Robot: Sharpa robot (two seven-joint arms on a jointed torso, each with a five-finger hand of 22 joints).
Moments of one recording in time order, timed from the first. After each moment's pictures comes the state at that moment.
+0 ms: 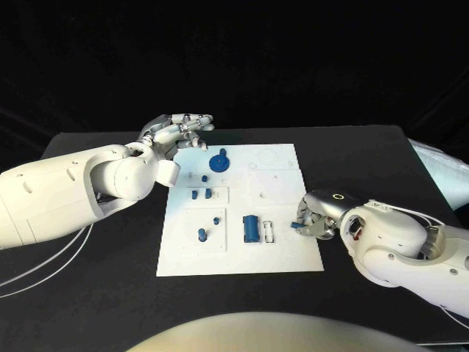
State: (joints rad) left arm 1.18 -0.88 -0.02 1.49 0.07 -0.24 0.33; left_hand 1.34 -0.06 0.35 0.01 0.05 0.94 0.20 0.18 0.09 0.98 0.12 0.37 0.13 1.17 0.04 0.98 0.55 0.17 1.17 0.13 0.58 0.76; right arm 1.01 -0.94 -0.05 1.83 -1.72 -0.14 -0.54; right_hand 1.34 0.04 0.09 0.01 0.39 1.06 0.08 0.23 0.27 1.44 0.00 1.28 1.43 1.47 -0.07 1.50 1.31 0.07 1.46 0.04 1.41 1.25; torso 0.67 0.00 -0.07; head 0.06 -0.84
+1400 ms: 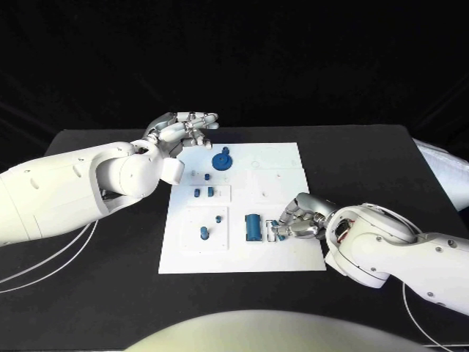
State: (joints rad) left arm 1.18 -0.87 -0.02 1.49 0.07 -0.23 0.33; left_hand 1.34 -0.06 0.35 0.01 0.05 0.94 0.20 0.18 0.09 0.98 0.12 0.37 0.13 1.17 0.04 0.98 0.55 0.17 1.17 0.13 0.58 0.76; right arm 1.01 -0.86 -0.06 1.82 -1.27 -0.31 -0.57; right_hand 1.17 -0.02 0.24 0.10 0.43 1.09 0.07 0.25 0.31 1.45 -0.01 1.29 1.31 1.47 -0.07 1.49 1.31 0.07 1.46 0.03 1.40 1.24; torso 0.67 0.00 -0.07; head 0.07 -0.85
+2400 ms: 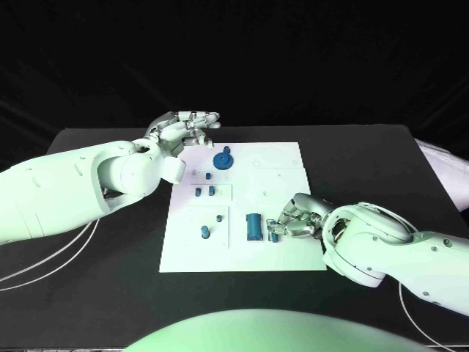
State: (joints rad) left arm 1.18 -0.87 -0.02 1.49 0.07 -0.23 0.33; left_hand 1.34 -0.06 0.35 0.01 0.05 0.94 0.20 0.18 0.09 0.97 0.13 0.37 0.13 1.17 0.04 0.98 0.55 0.17 1.17 0.13 0.58 0.76; right arm 1.01 -0.84 -0.06 1.81 -1.28 -0.29 -0.59; right_hand 1.12 -0.03 0.24 0.13 0.39 1.12 0.04 0.30 0.36 1.46 -0.03 1.29 1.31 1.47 -0.09 1.49 1.31 0.07 1.46 0.02 1.40 1.25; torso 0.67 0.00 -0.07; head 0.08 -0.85
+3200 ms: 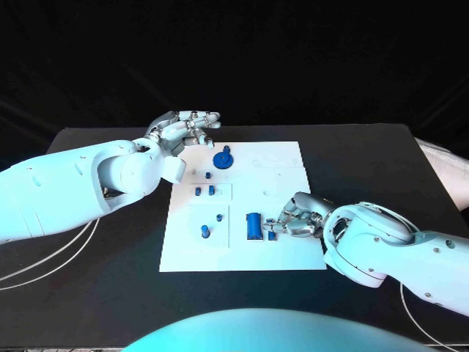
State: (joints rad) left arm 1.18 -0.87 -0.02 1.49 0.07 -0.23 0.32; left_hand 1.34 -0.06 0.35 0.01 0.05 0.94 0.20 0.18 0.09 0.97 0.13 0.37 0.13 1.17 0.04 0.98 0.55 0.17 1.17 0.13 0.58 0.76; right arm 1.01 -0.84 -0.06 1.82 -1.30 -0.30 -0.58; right_hand 1.04 -0.07 0.09 0.23 0.28 1.11 0.04 0.33 0.41 1.46 -0.03 1.29 1.31 1.47 -0.09 1.48 1.31 0.07 1.46 0.02 1.40 1.25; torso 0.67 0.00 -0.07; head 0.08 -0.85
